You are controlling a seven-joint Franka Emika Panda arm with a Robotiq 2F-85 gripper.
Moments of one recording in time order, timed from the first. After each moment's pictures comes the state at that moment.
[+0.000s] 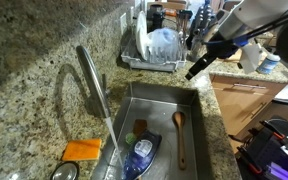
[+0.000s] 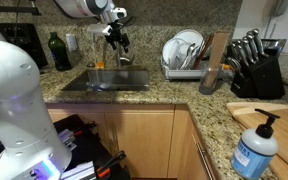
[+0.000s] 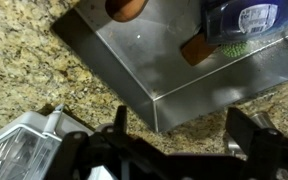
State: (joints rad) arm 0.17 -0.27 0.30 -2.51 0.02 2.65 0.23
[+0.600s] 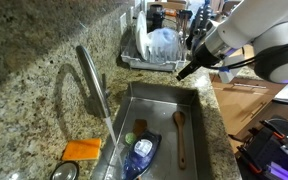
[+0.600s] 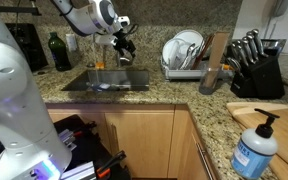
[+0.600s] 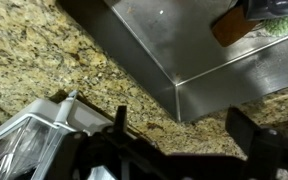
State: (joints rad) arm -0.05 -0.12 0.45 -2.49 -0.40 2.84 0.60
